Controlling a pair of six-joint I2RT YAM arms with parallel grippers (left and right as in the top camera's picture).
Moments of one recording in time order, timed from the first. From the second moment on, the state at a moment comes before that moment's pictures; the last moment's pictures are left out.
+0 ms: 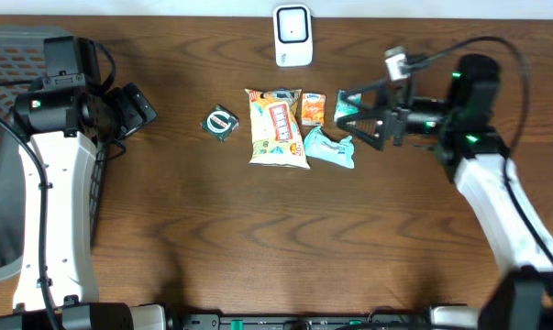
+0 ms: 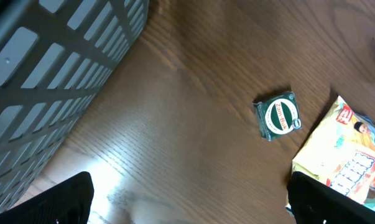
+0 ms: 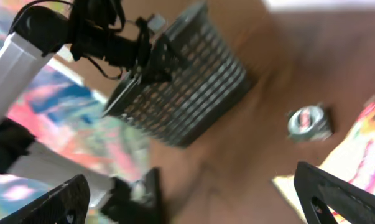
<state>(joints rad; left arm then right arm) 0.13 1.51 1.55 -1.18 -0.03 -0.49 0.06 1.55 1.06 0.07 -1.40 0.34</state>
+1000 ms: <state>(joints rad) 0.13 1.51 1.55 -1.18 -0.03 -0.49 0.38 1.68 1.43 -0.78 -0.05 0.28</state>
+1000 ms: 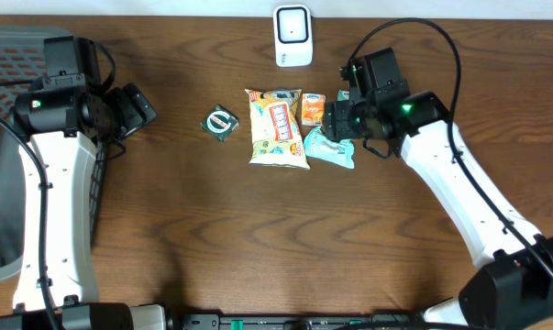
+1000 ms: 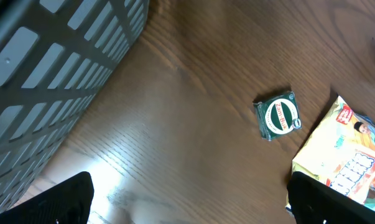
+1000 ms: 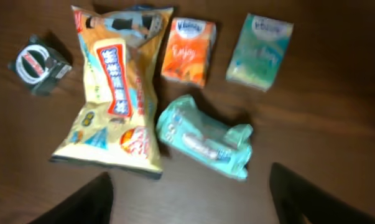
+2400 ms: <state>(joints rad) 0.13 1.51 1.55 -1.18 -0.03 -0.49 0.35 1.84 1.47 -0.98 -0.09 0.34</state>
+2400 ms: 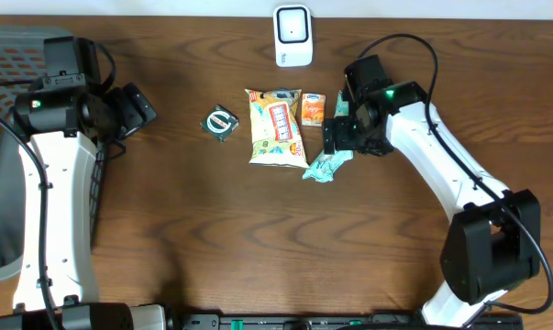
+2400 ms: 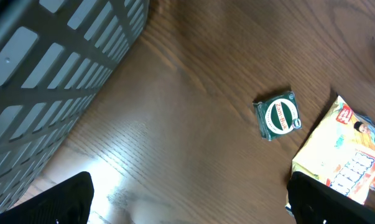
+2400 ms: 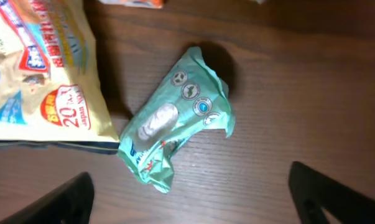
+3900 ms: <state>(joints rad) 0.13 1.51 1.55 -1.18 -0.03 -0.49 0.24 1.85 1.15 -0.53 -0.61 0.40</state>
